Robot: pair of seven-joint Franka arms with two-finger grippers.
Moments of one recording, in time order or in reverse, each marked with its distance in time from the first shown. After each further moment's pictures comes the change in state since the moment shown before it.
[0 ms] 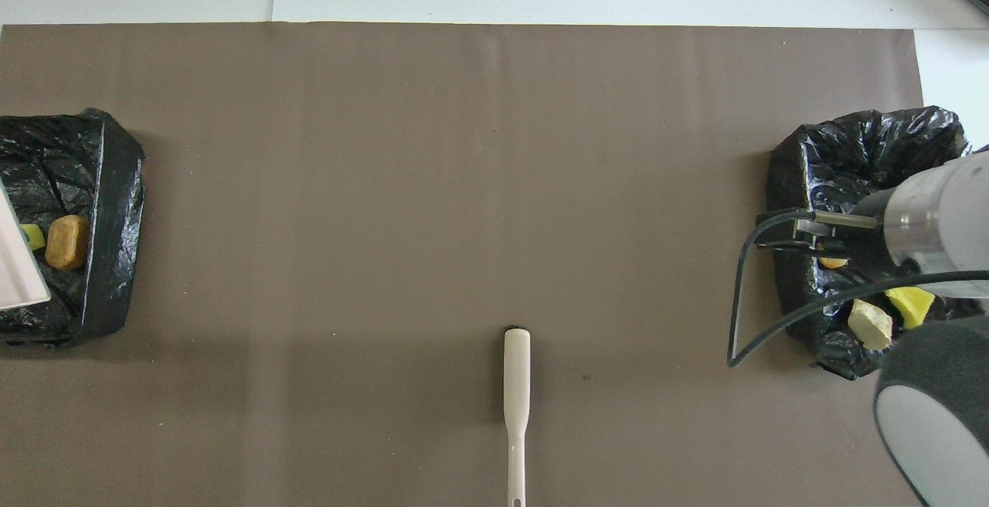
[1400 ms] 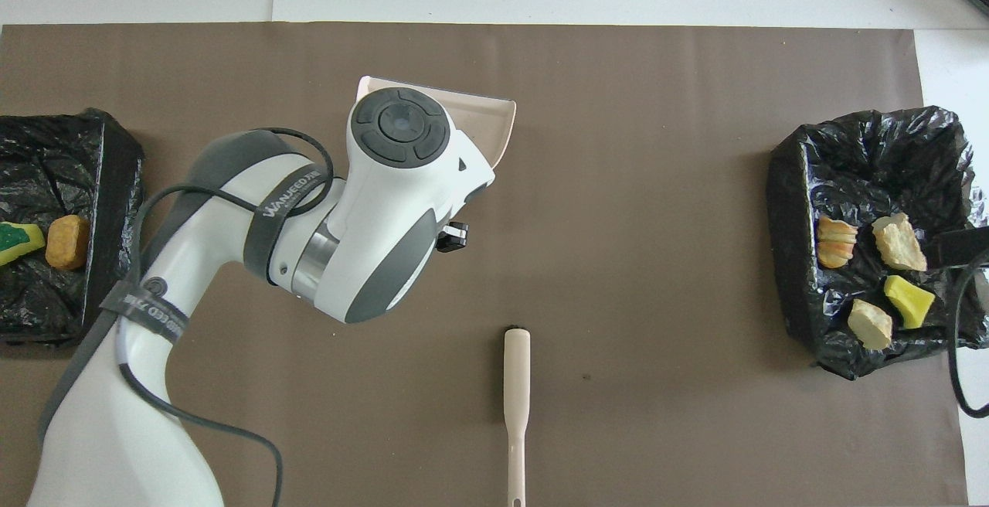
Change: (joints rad) left arm -0.690 0.387 -0.017 0.158 -0.817 0.220 -1.639; right arm -0.018 0.020 -0.182 0.155 -0.016 -0.193 -0.360
